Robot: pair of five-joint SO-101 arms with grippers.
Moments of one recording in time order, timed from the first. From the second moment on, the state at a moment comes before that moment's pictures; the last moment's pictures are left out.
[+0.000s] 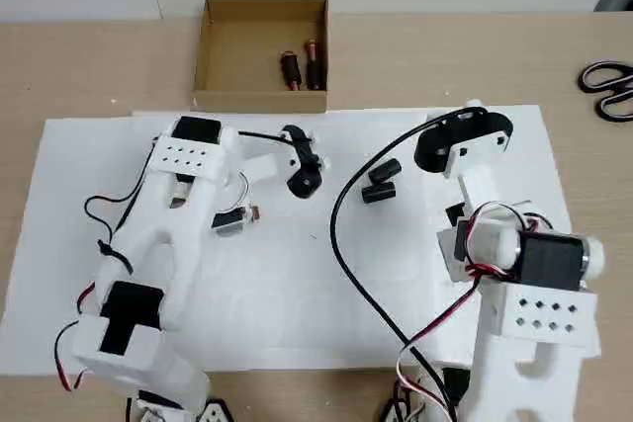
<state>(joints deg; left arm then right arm) 6.7 8.4 10.2 88.2 -56.6 4.3 -45.7 25.3 94.7 23.5</state>
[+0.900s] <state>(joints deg) 6.8 17.4 8.0 81.4 -58.0 4.3 -45.7 25.3 94.7 23.5</state>
